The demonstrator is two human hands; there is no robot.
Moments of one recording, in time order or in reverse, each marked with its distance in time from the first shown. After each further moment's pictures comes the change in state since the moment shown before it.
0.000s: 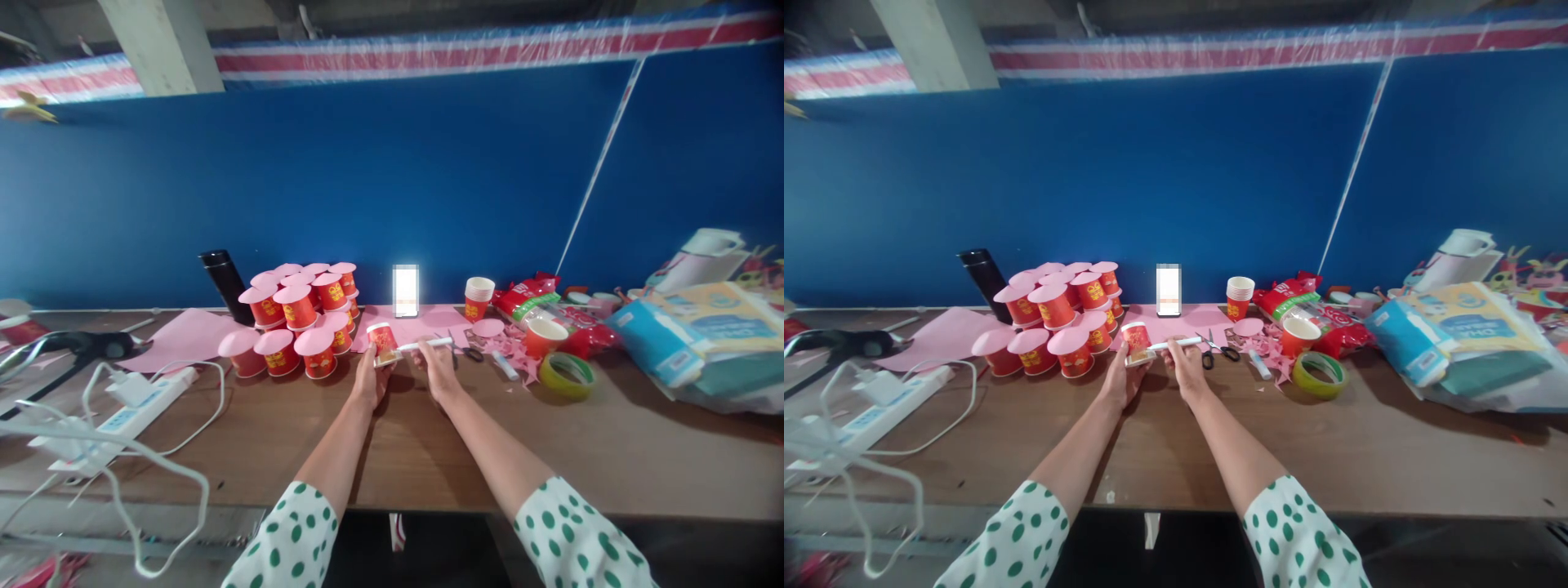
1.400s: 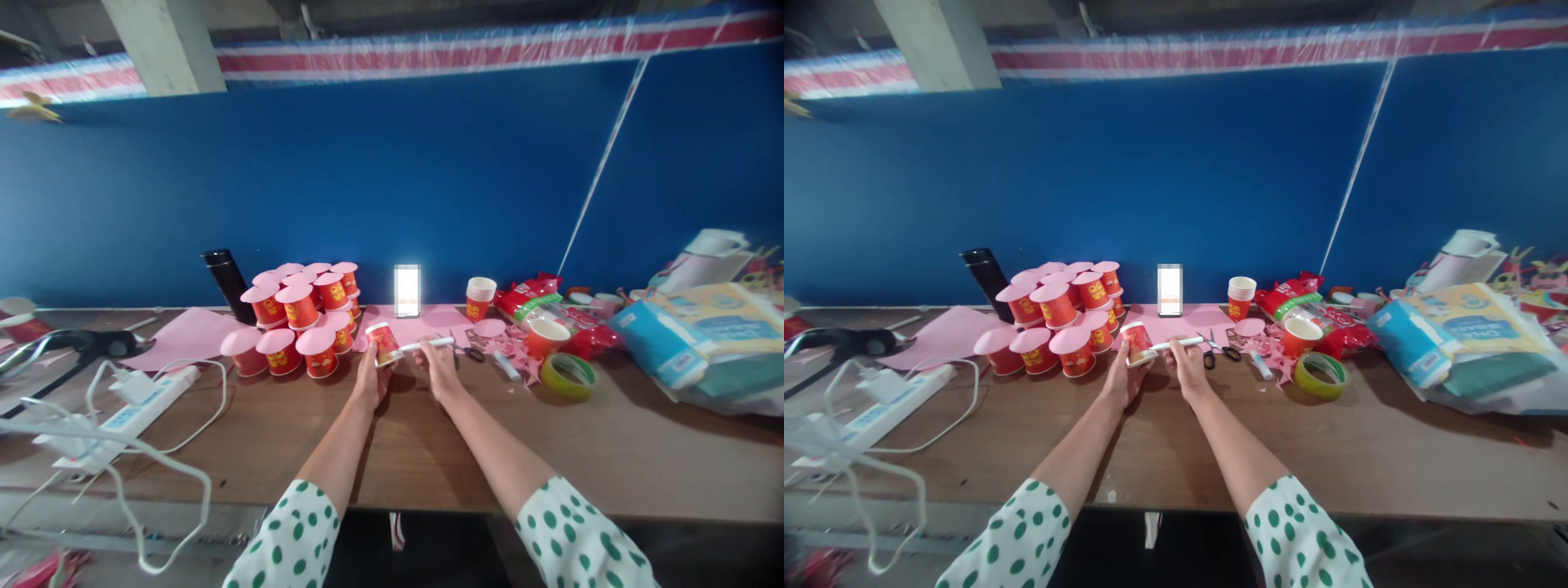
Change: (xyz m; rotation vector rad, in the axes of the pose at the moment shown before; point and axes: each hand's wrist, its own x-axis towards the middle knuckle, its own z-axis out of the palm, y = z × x) left_hand 0.001 0.000 -0.001 -0.007 0.017 -0.016; right_hand 0.001 0.002 -0.001 0.017 -0.006 0.006
